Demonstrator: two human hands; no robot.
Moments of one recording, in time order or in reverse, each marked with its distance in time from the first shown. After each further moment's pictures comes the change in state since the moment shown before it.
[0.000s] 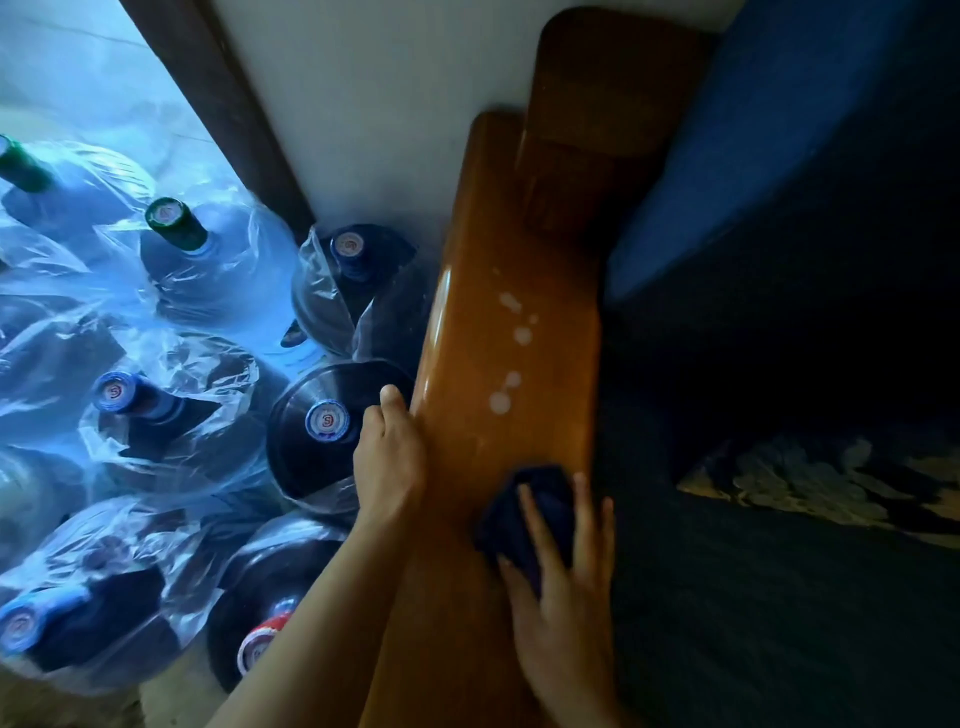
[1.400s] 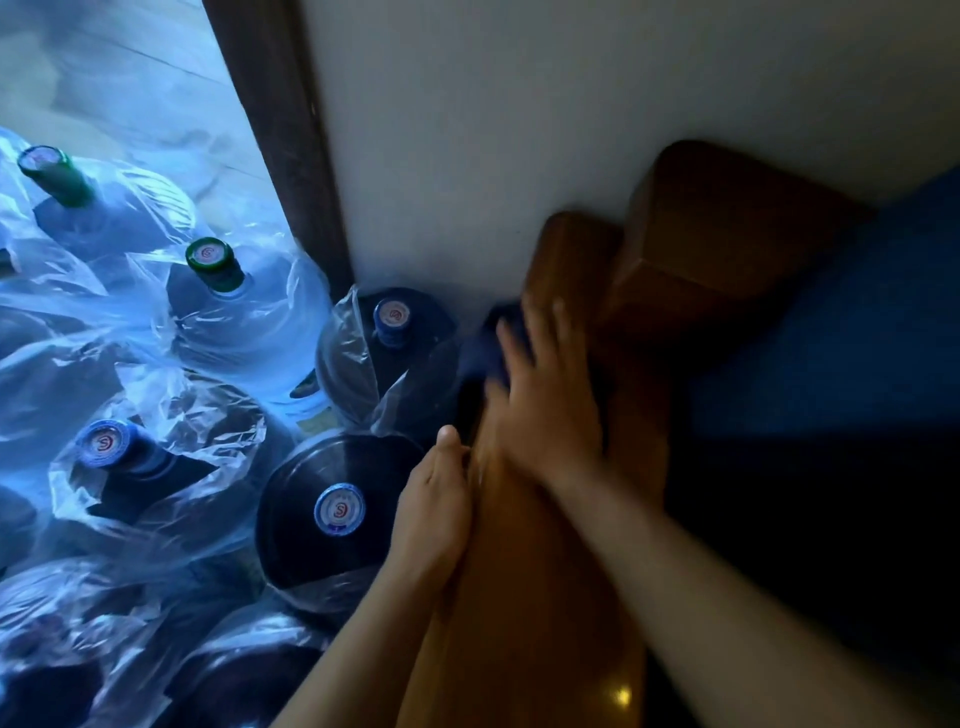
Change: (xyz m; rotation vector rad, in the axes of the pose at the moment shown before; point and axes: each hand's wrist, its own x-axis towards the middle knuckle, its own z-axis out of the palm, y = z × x) left_hand 0.055 0.031 0.005 -0.176 -0.267 0.087; right_hand 0.278 -0.121 -0.004 -0.363 0.078 -0.520
